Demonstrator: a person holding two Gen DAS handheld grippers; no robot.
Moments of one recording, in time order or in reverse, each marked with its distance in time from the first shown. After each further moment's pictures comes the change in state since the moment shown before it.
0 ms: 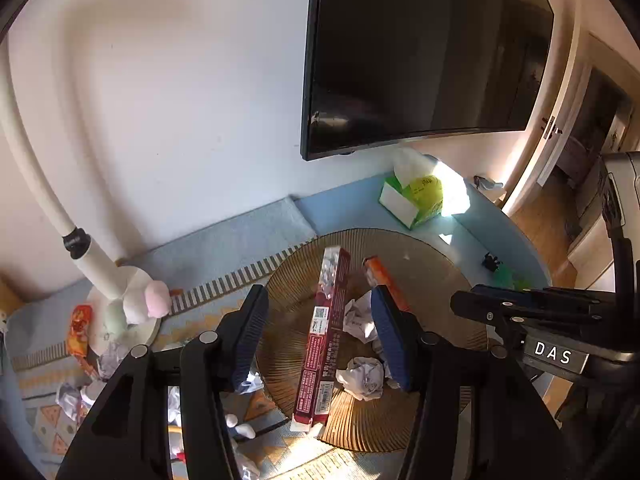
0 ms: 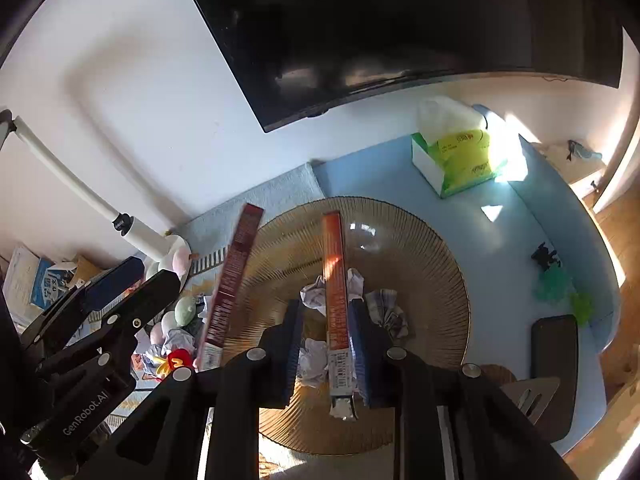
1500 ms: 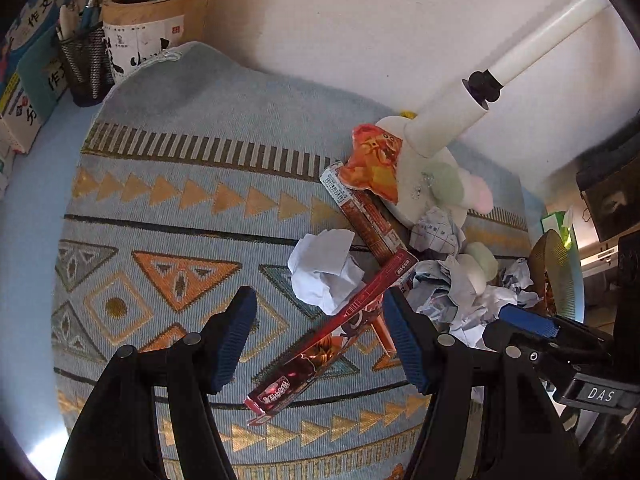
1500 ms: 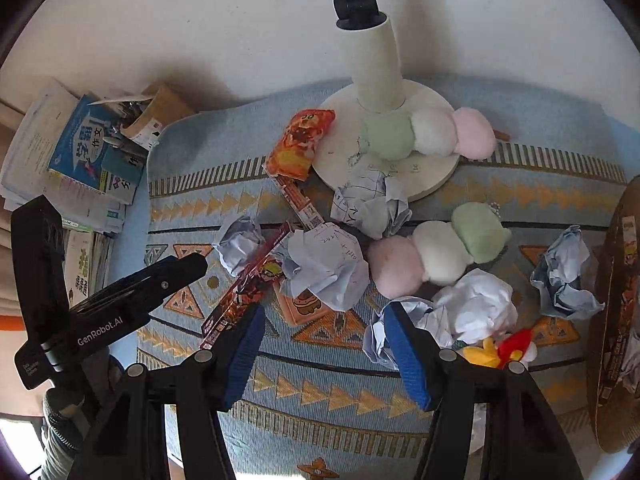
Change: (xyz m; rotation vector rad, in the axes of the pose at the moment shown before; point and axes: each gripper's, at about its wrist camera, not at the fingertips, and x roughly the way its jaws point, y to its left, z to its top) left arm -0.016 0.366 -0.165 -0.583 0.272 0.035; right arm 0.160 0.316 -0.068 -0.304 0.388 0.167
